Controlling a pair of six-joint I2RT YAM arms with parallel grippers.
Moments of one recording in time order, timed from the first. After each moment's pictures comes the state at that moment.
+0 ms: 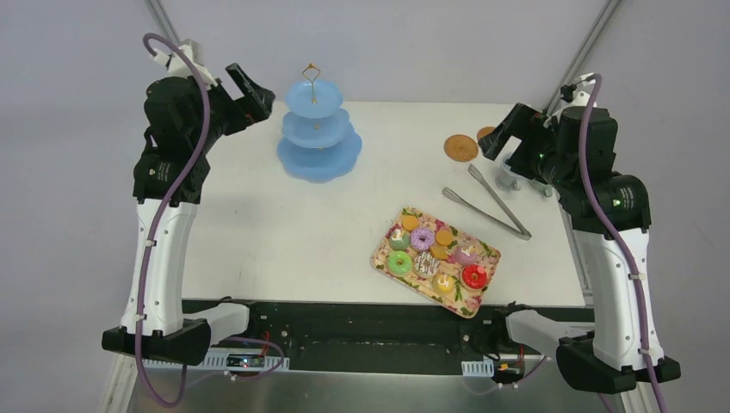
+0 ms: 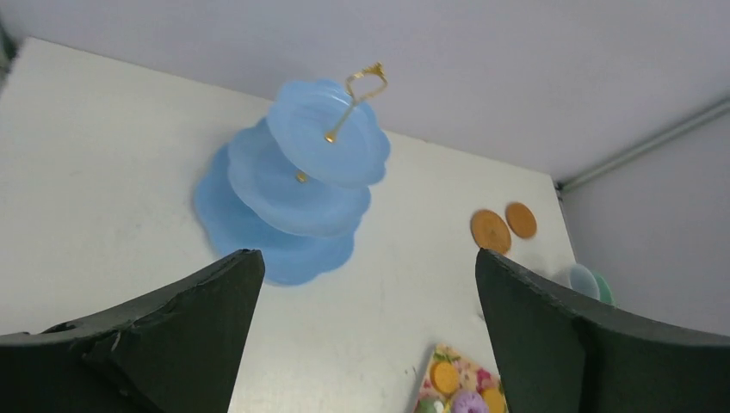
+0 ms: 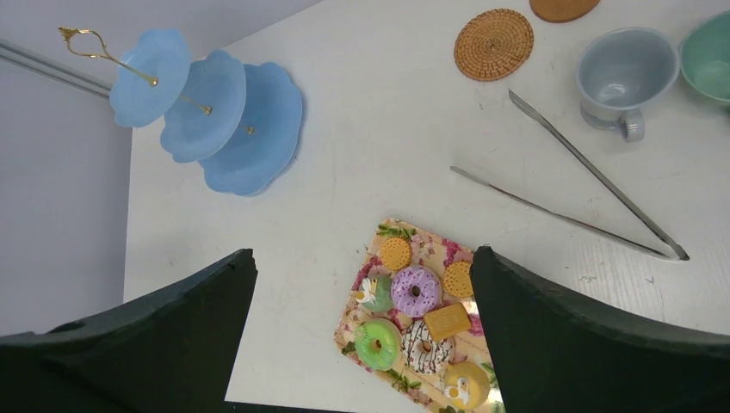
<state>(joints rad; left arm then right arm) -0.08 1.17 1.64 -0.62 0.03 -0.46 0.25 1.11 1.72 -1.07 0.06 0.53</state>
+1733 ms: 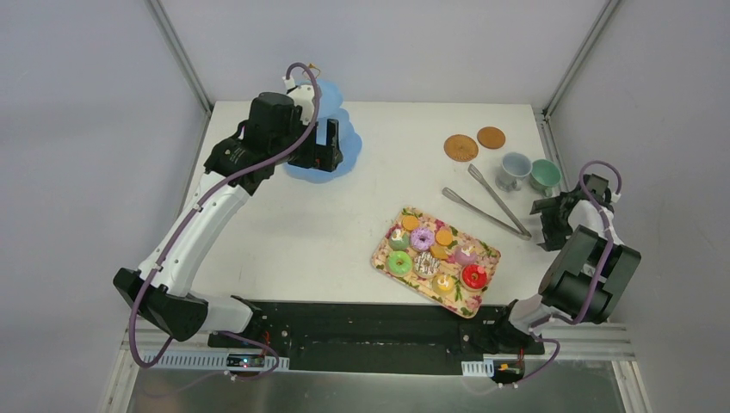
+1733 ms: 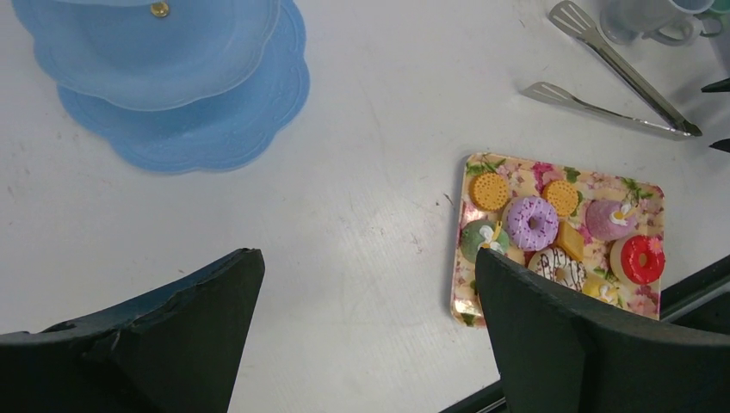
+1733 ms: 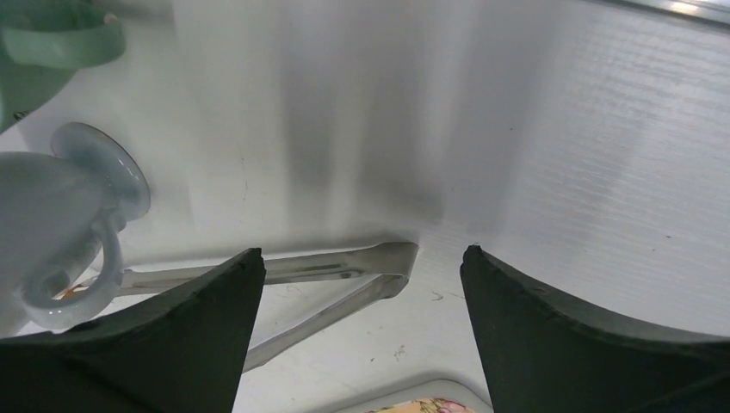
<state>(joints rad) -0.48 1.33 1.54 -0.76 0.04 -0.21 -0.52 1.49 0.92 -0.59 0.02 0.89</state>
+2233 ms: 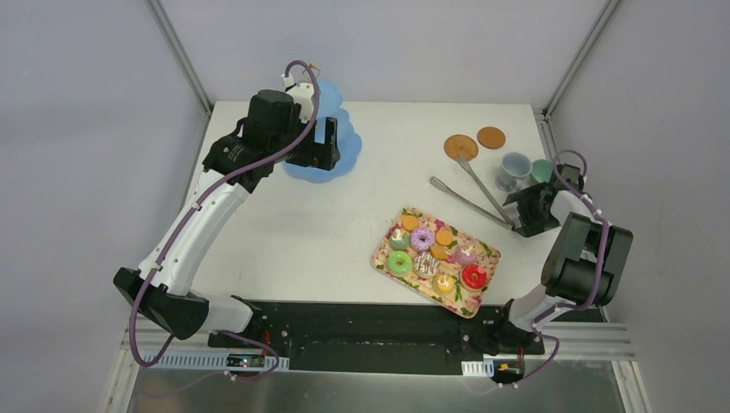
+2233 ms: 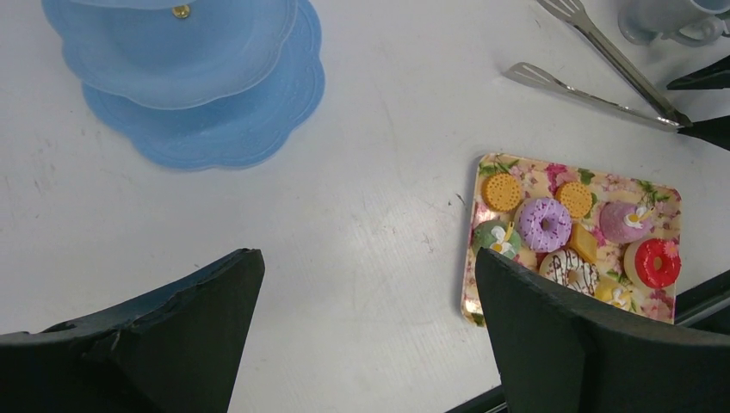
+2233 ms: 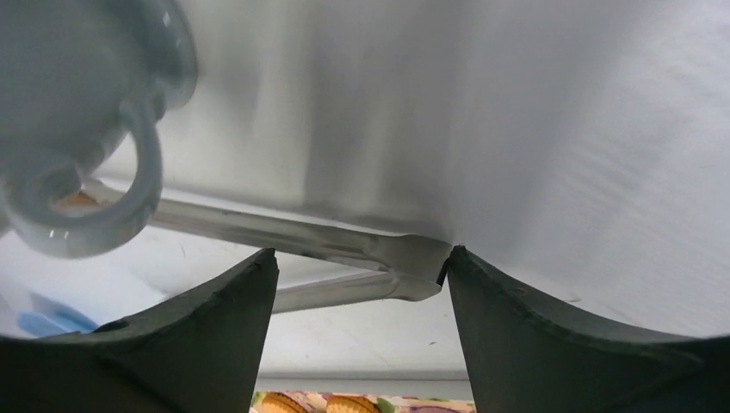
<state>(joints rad) -0.48 1.34 1.58 -0.80 0.00 -0.19 -0.38 1.59 0.92 -0.49 -0.12 0.87</state>
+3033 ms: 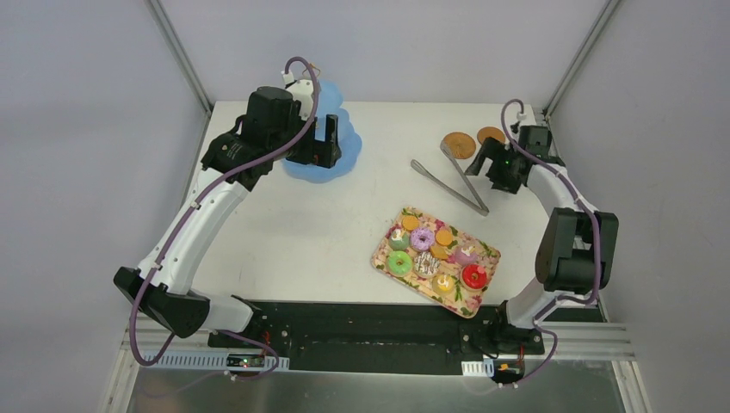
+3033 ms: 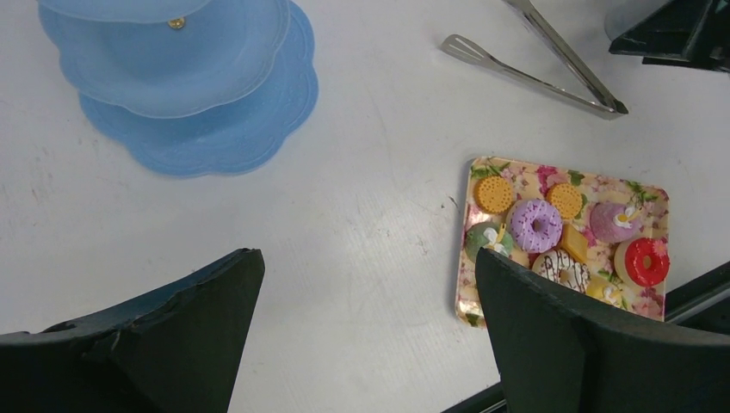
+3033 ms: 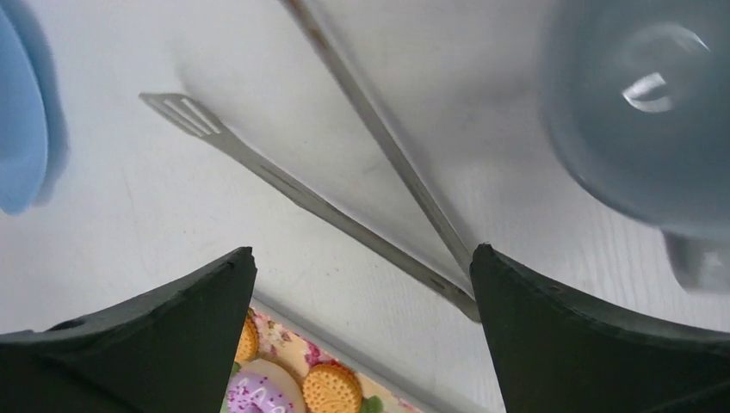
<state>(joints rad) -0.48 1.36 1.62 -0.81 0.01 -0.19 -0.10 1.63 1.15 -0.45 -0.27 0.41</state>
